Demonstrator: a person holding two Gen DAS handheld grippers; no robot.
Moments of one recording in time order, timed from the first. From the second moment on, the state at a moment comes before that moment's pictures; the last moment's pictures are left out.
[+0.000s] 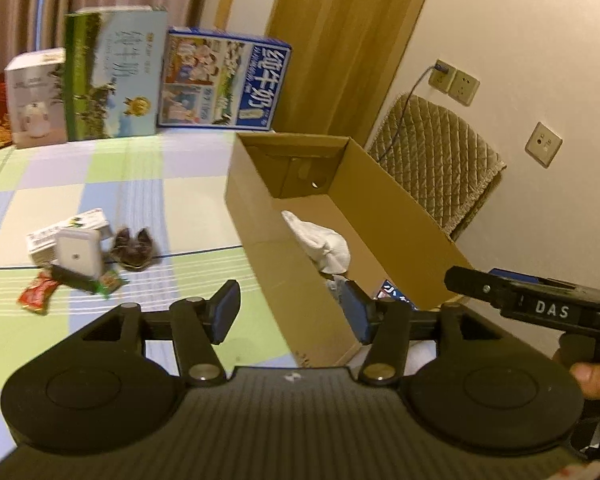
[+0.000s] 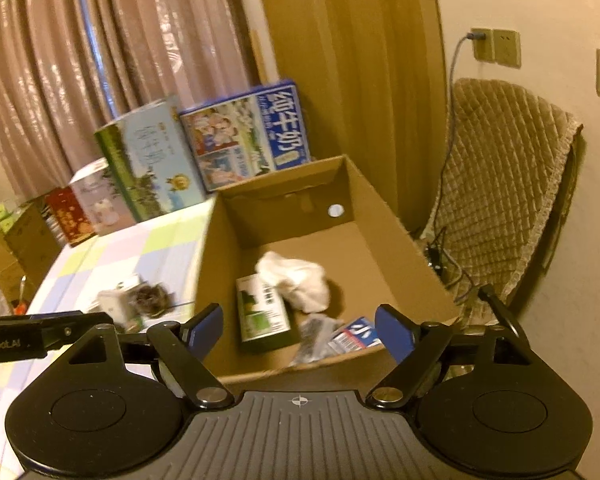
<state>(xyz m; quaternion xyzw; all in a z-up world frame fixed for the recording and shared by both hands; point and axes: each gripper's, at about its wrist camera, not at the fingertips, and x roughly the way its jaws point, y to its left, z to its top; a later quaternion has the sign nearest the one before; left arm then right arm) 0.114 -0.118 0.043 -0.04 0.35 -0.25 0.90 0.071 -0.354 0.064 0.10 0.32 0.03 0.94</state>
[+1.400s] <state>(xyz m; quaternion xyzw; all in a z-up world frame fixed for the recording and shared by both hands) 0.025 0.059 0.068 -0.04 0.33 -0.07 0.94 0.023 -0.202 0.066 0.03 0.35 0.17 0.92</state>
